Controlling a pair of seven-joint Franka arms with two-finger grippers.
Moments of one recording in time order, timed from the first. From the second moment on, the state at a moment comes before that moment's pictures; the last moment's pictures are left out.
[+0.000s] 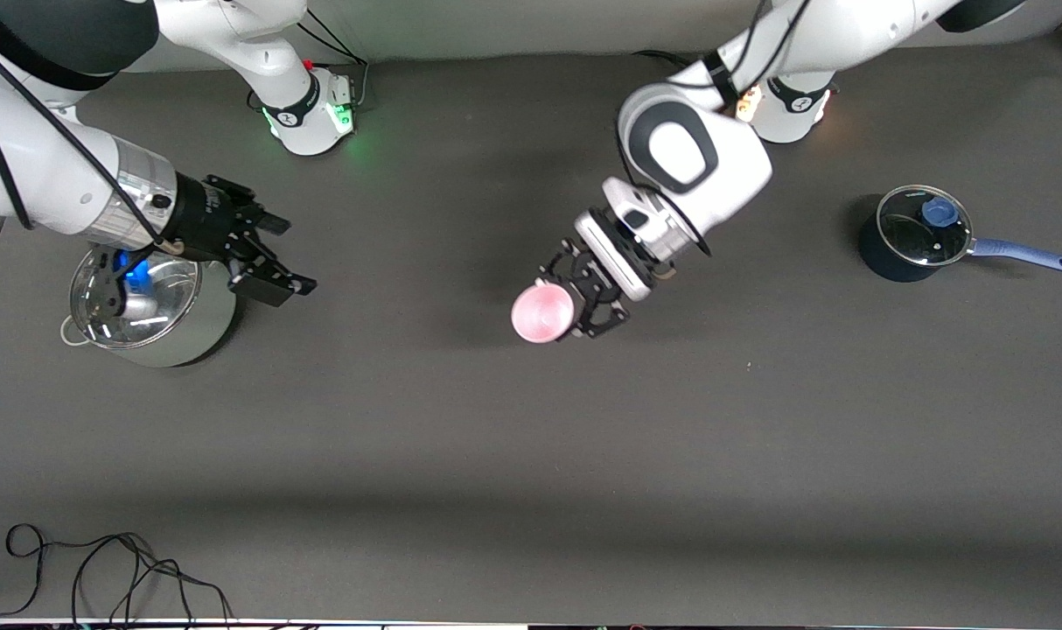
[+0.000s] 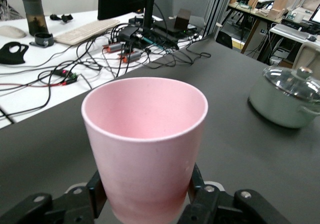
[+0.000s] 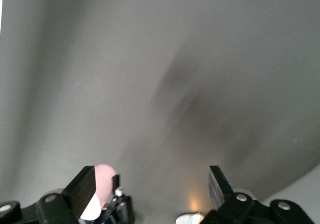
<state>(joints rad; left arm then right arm) 0.17 0.58 -1.18 -1.79 -1.73 3.33 2.01 0.24 0.22 0.04 -1.32 0.40 1.51 1.38</state>
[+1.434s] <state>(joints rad) 0.02 0.49 -1.18 -1.73 -1.73 3.45 1.92 0.60 0.35 0.03 -1.27 0.35 1.57 1.56</state>
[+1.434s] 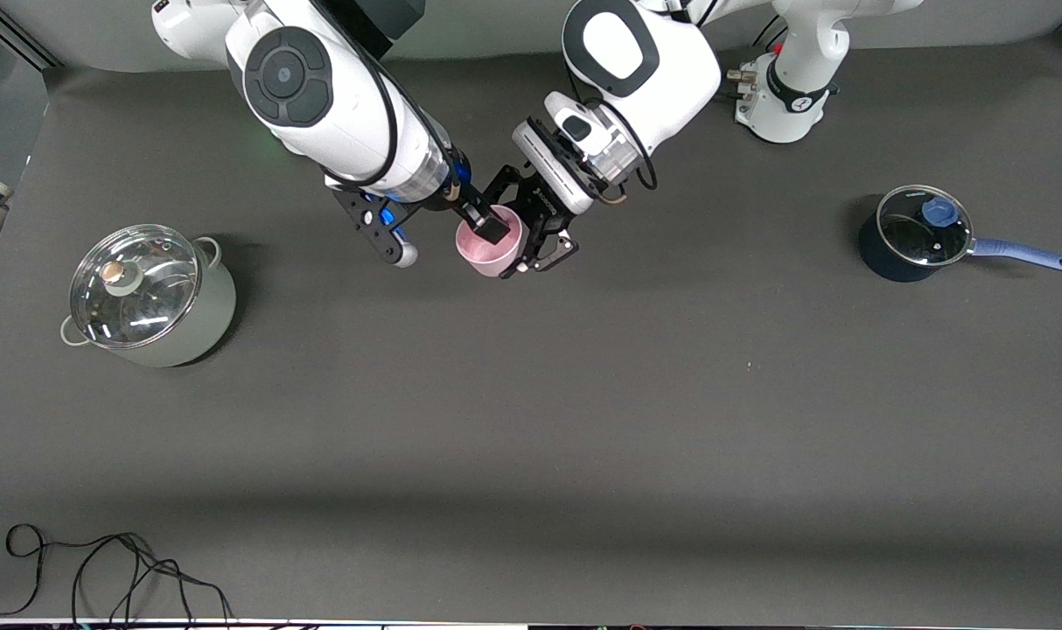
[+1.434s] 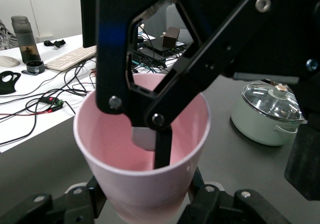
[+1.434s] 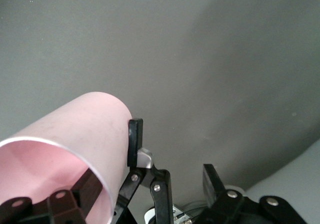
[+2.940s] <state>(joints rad) 0.01 0.49 -1.17 -1.71 -1.73 3.45 1.87 0.58 0.35 -0.01 -1.21 0.35 1.57 1.56</state>
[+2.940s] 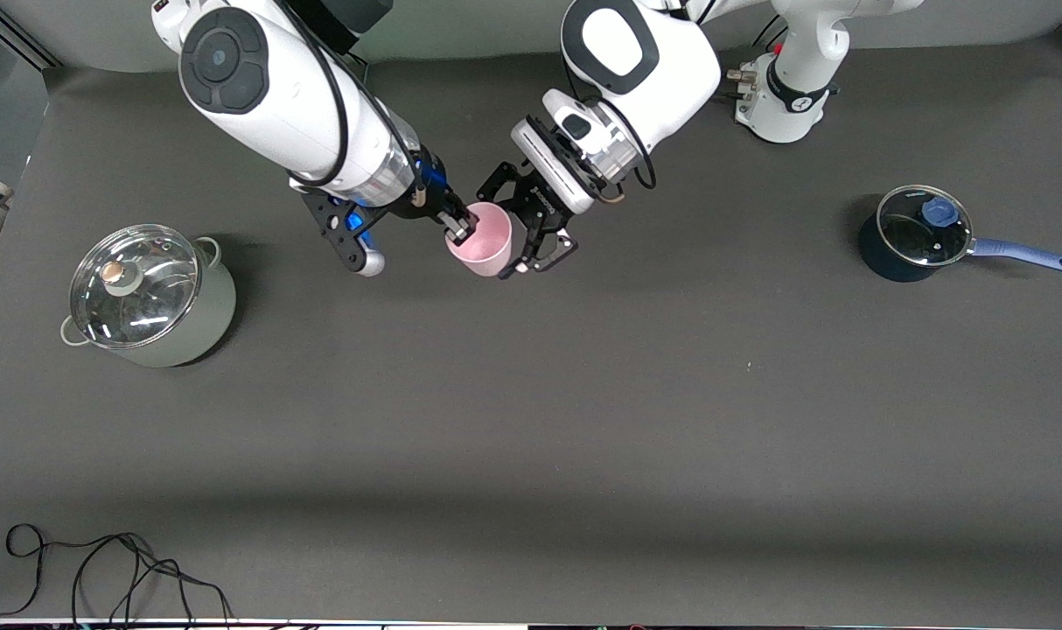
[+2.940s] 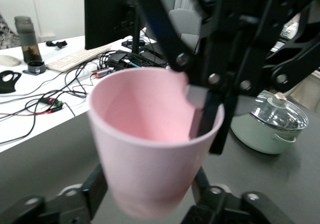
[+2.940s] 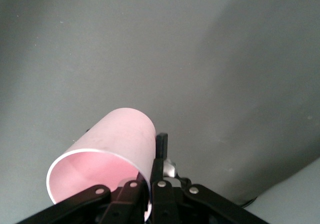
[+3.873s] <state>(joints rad) 0.24 0.54 -1.14 -1.77 -1.73 3.28 1.78 0.43 0.30 -0.22 -1.20 0.30 1.32 0.78</state>
